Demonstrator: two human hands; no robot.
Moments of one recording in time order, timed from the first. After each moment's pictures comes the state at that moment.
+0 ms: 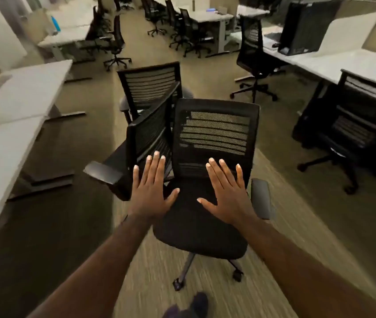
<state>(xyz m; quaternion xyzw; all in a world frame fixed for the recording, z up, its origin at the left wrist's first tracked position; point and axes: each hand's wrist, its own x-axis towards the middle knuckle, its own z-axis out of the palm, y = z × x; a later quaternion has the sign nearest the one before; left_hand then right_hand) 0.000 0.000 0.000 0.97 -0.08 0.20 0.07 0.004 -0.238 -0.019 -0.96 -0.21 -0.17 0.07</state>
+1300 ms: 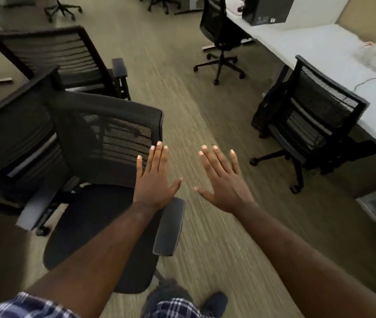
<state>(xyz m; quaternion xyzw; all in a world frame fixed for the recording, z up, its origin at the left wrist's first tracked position) 0.262 -0.410 -0.060 0.99 -0.08 0.08 0.11 0.259 -0.631 -0.051 -0.96 -0.25 -0.11 0.04</state>
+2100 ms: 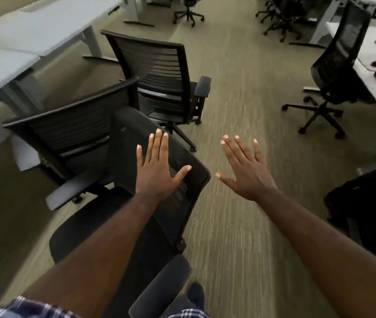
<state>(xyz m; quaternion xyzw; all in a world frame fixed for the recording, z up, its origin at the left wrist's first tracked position) 0.449 -0.337 -0.037 0.96 0.20 0.18 0.12 0.586 -0.562 -0.022 -0.88 -0.47 -0.09 0.01</state>
